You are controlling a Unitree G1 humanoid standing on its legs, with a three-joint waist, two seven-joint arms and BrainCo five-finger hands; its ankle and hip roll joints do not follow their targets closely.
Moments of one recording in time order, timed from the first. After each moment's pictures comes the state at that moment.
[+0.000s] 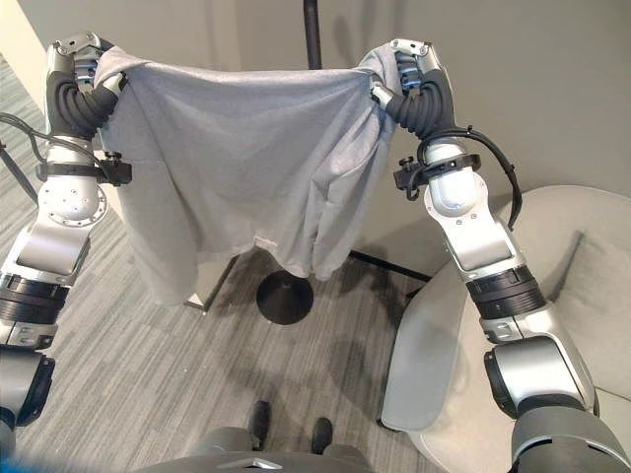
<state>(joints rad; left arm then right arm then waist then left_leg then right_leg) -0.68 0.74 -0.15 0.14 0.03 -0.15 0.43 -0.72 -0.68 0.20 0.09 0.09 -0.15 -0.24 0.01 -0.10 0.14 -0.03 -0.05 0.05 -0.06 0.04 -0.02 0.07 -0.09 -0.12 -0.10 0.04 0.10</state>
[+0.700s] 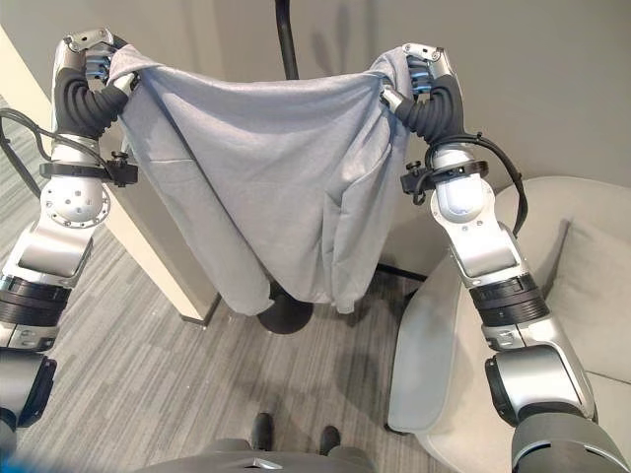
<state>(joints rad) -0.67 0.73 -0.16 0.11 0.06 -0.15 0.39 -0.69 -0.67 0.19 0.07 0.08 -0.14 -0.24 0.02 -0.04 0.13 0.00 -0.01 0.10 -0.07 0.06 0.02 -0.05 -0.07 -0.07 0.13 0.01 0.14</state>
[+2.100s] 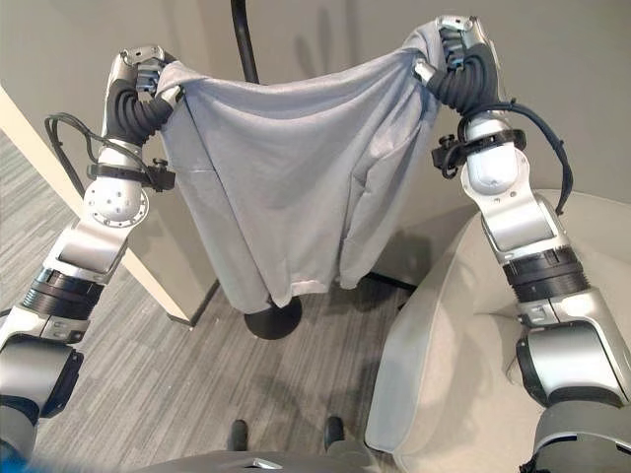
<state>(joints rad) -0.78 0.64 -0.25 0.21 0.06 -0.14 0.39 -0.92 -0.84 0.33 0.26 0.12 -0.13 -0.27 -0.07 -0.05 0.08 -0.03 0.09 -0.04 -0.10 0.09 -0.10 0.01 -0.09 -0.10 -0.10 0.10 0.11</state>
